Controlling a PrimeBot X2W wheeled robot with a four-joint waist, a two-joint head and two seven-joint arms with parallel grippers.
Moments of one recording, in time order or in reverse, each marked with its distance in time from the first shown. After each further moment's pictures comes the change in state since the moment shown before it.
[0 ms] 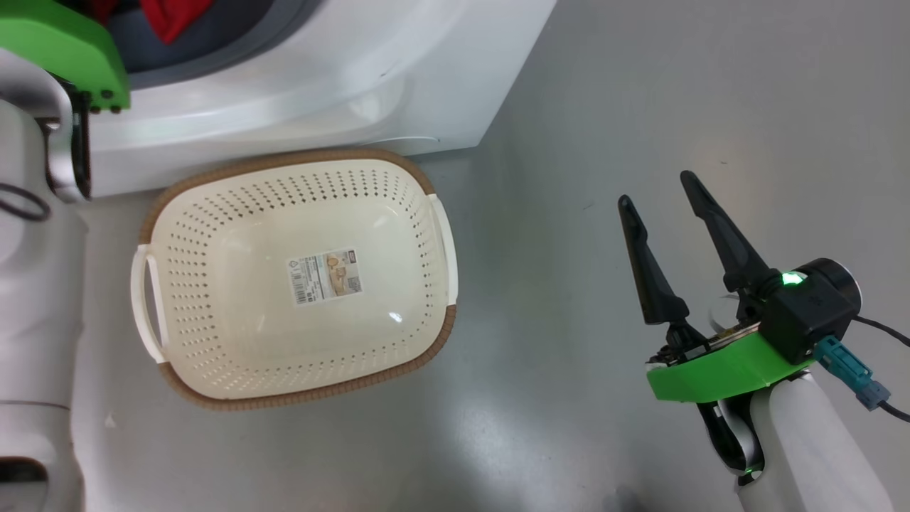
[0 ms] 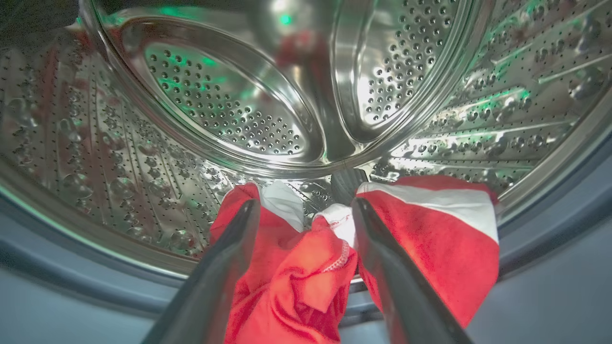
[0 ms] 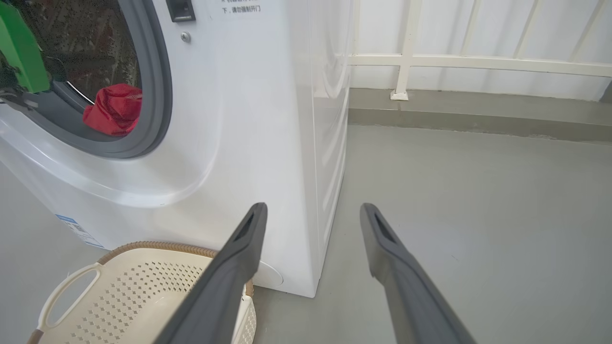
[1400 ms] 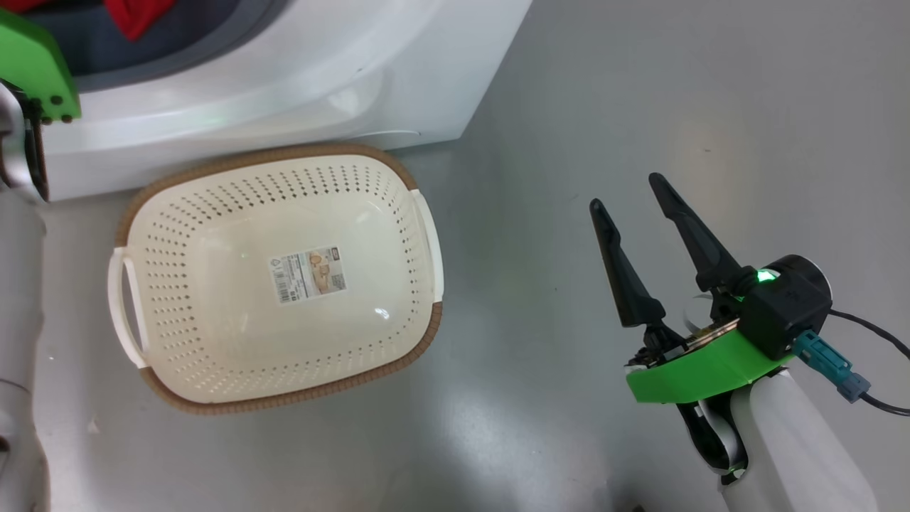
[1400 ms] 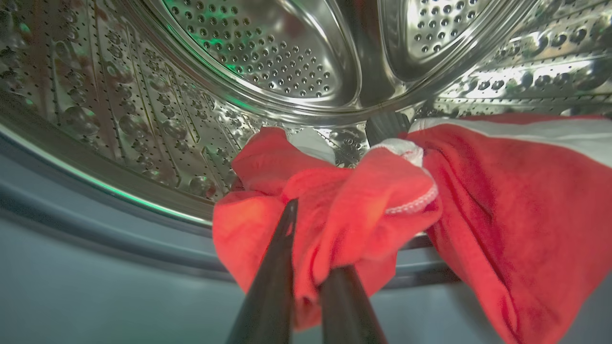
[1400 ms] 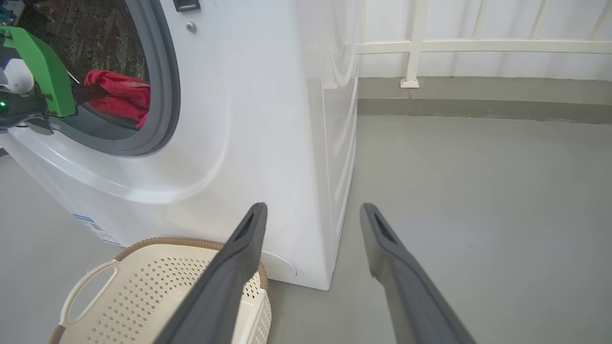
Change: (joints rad) left arm -0.115 0.049 -0.040 0.291 -0.027 0.030 -0.030; right arm -0.026 0.000 0.065 0.021 0.053 0.000 0.000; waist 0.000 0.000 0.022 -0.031
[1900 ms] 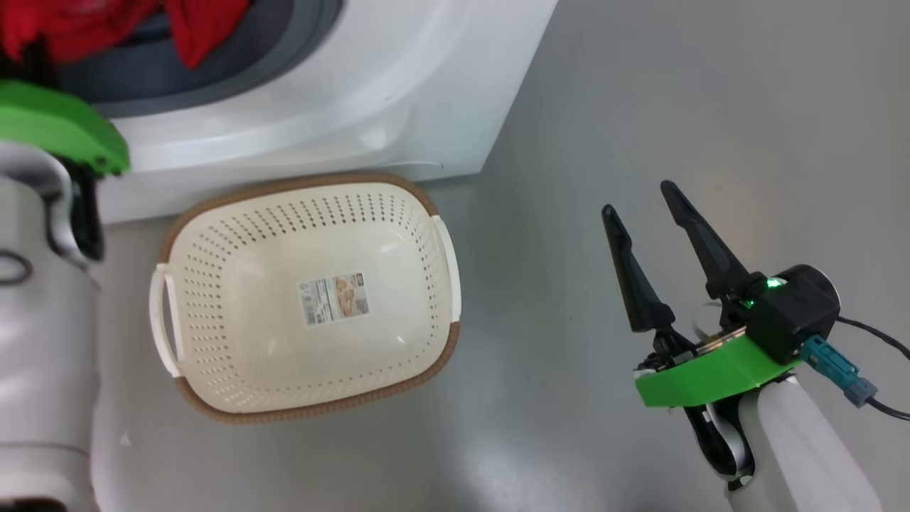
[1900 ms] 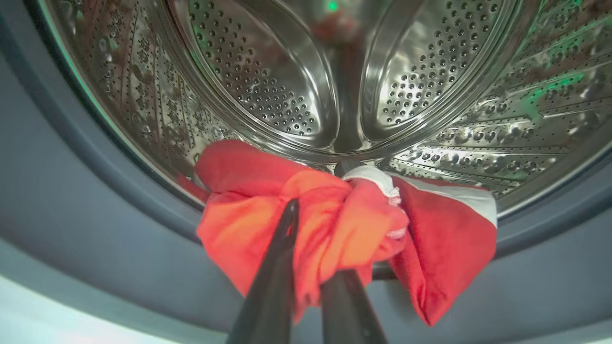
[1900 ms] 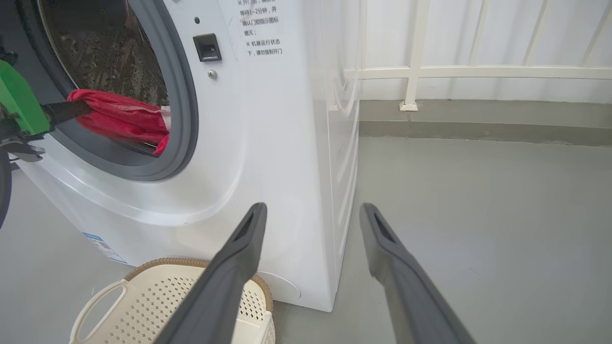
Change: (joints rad) left arm 0.198 -0.053 0.127 -0.198 -0.163 -0.091 -0.081; right arm 0.016 -0.001 -0.024 0.006 0.000 0.000 0.000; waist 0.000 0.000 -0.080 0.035
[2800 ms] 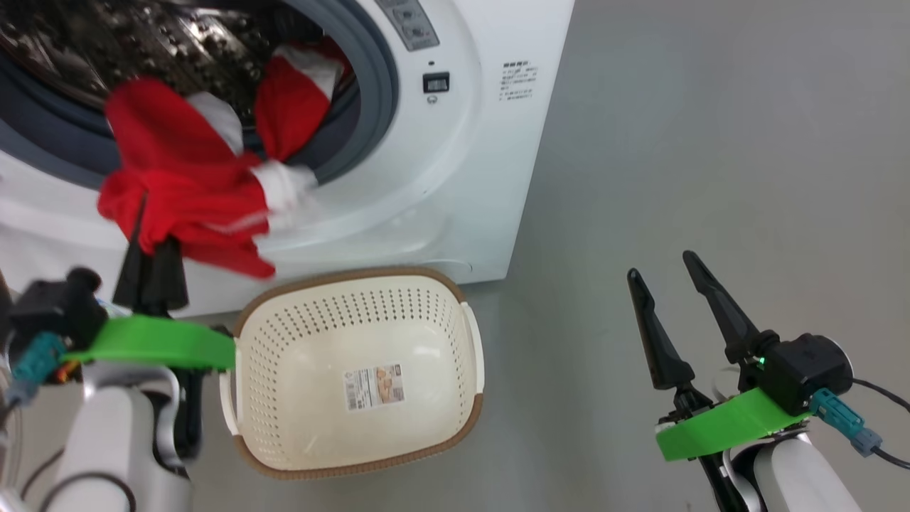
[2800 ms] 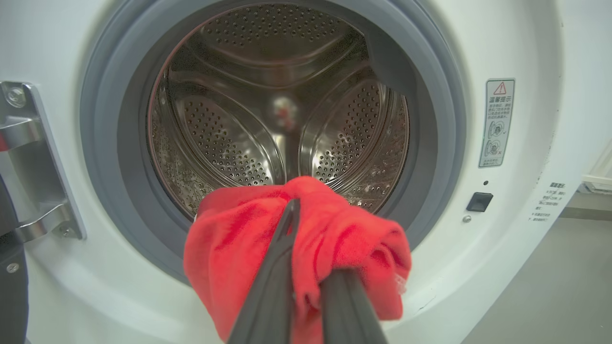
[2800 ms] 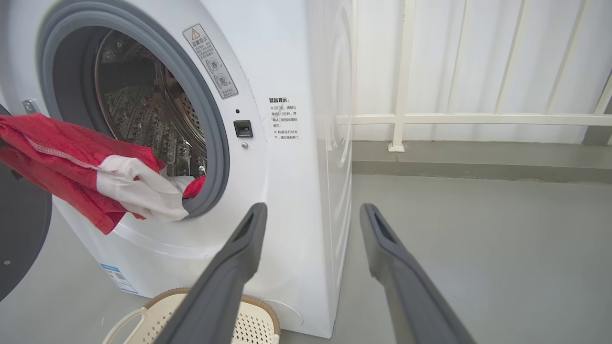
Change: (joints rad) left arm 0.627 -0.113 0.047 -0.611 -0.017 -0.057 -0.003; right arm 0.150 0.001 -0.056 0.012 0.000 0.000 0.000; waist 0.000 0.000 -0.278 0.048
